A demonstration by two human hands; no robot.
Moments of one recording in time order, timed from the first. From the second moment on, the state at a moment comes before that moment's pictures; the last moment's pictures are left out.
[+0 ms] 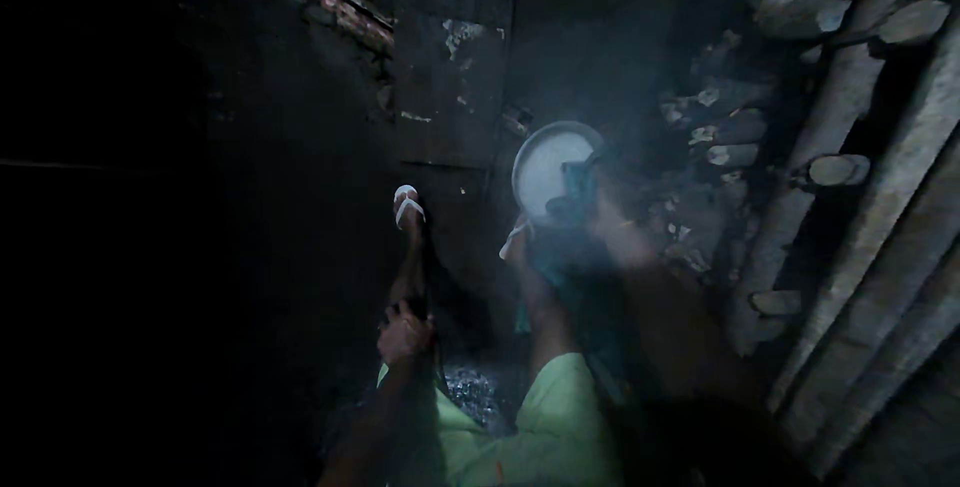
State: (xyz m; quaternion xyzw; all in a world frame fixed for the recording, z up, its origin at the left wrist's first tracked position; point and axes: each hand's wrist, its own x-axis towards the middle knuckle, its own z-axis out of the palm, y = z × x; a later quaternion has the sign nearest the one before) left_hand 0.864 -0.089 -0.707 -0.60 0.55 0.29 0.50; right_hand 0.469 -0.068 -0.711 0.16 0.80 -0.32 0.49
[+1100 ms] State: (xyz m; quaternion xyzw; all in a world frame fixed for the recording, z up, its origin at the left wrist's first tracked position) left_hand 0.856 -0.097 -0.707 -0.60 0.54 0.29 0.51; right_hand 0.466 -0.071 -0.713 0.12 0.81 -0.26 0.51
